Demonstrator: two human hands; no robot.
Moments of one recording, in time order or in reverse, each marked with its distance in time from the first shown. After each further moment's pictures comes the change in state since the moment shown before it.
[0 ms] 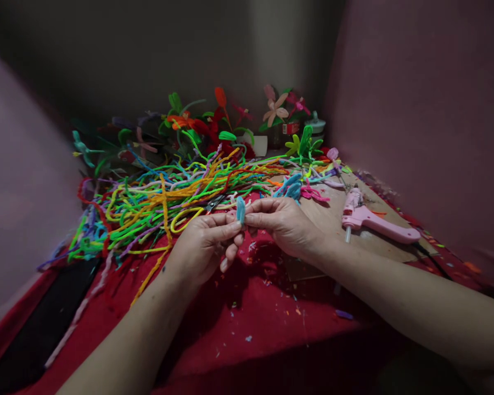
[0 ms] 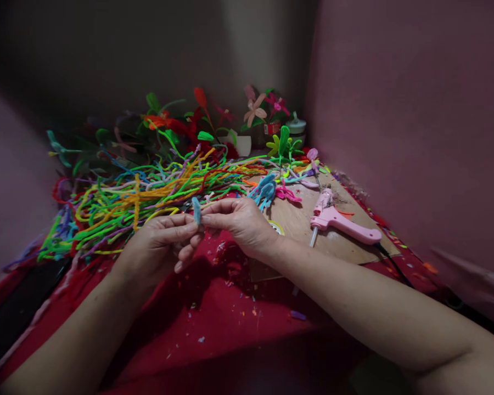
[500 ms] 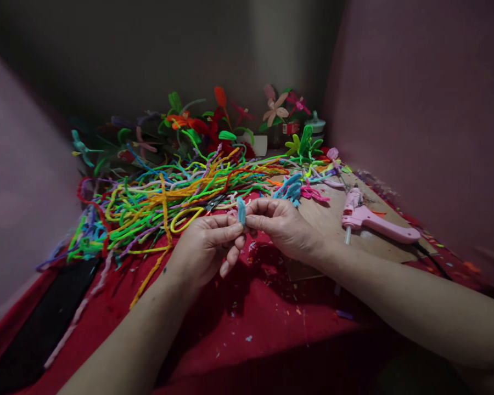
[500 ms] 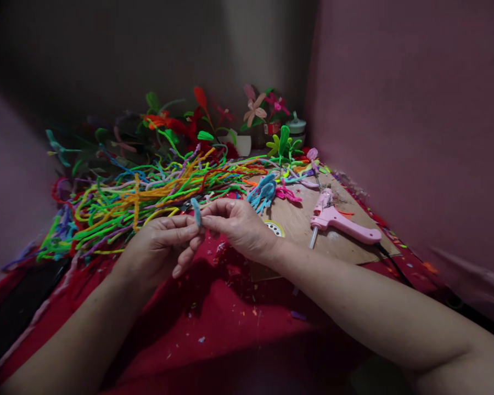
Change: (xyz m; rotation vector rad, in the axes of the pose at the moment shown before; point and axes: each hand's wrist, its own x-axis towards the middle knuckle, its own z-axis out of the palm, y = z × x) left_hand -0.001 0.001 0.005 -0.012 -0.019 -0.018; right_hand -0.003 -0.001 0.003 -0.126 -0.064 -0.078
